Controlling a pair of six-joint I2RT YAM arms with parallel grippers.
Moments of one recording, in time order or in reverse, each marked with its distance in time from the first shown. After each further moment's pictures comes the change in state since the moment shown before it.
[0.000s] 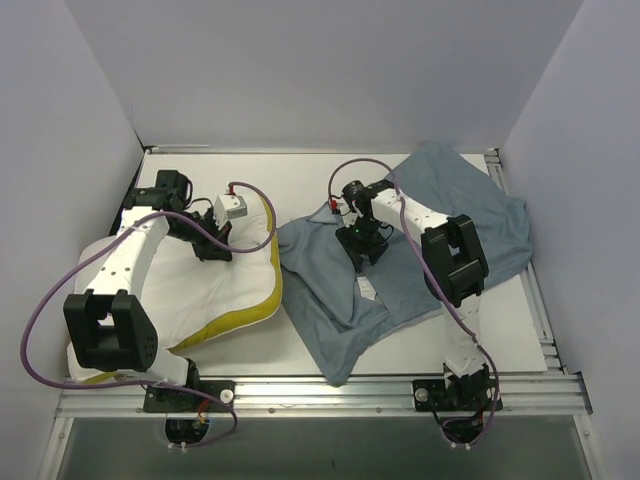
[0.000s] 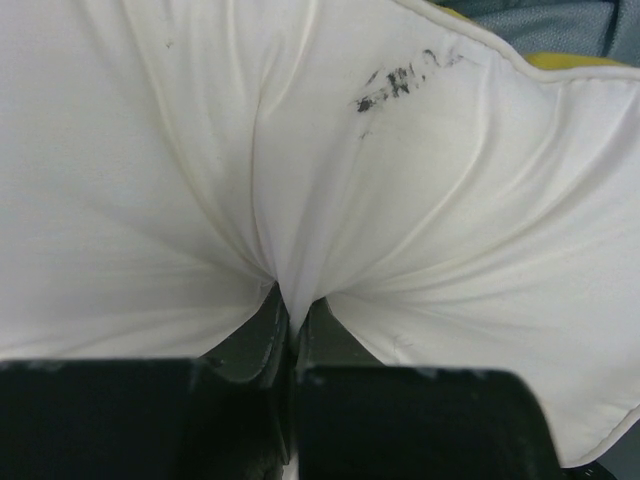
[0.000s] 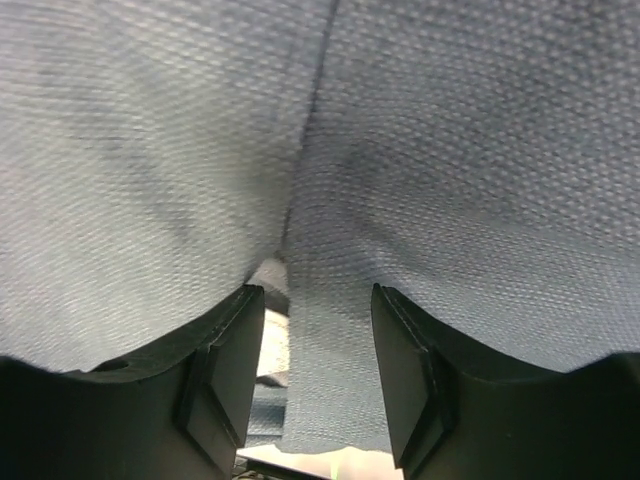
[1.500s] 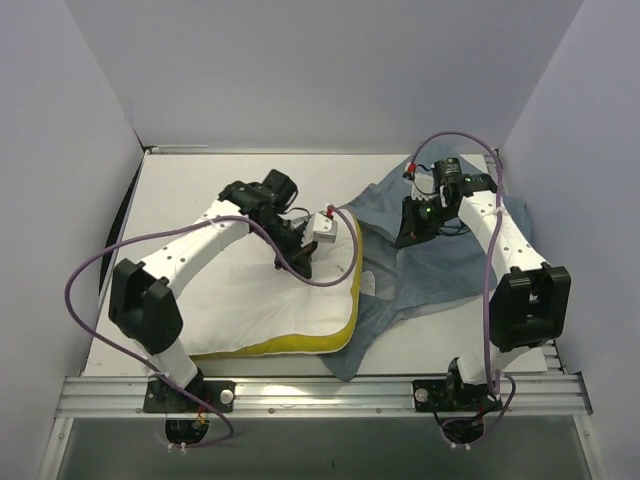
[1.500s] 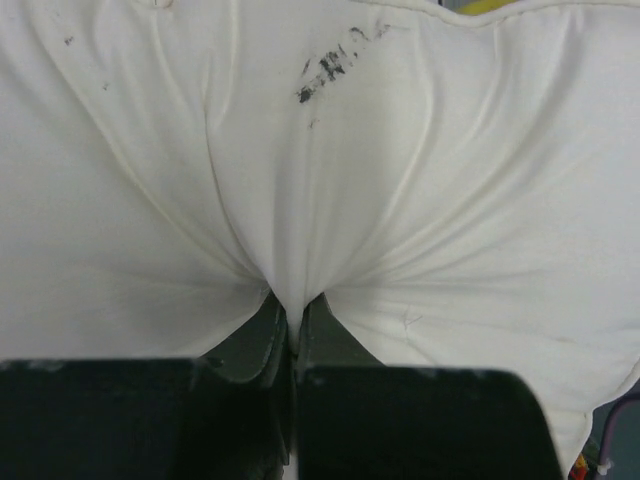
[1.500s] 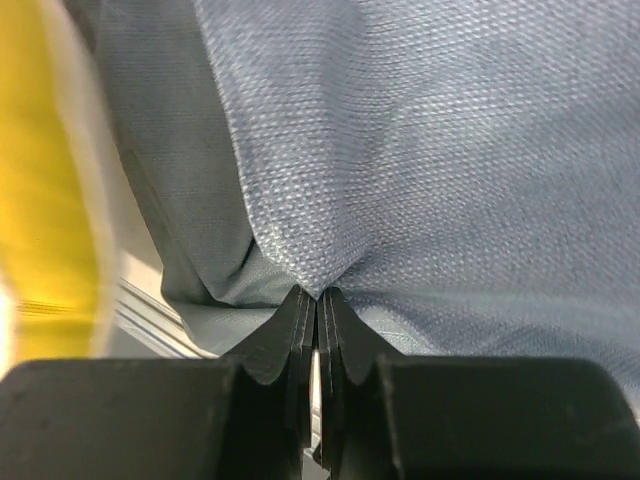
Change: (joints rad) left arm -0.546 0.168 0.231 0.036 0.098 -0.090; right arm -0.343 -0.483 -0.211 0.007 -0.359 0.036
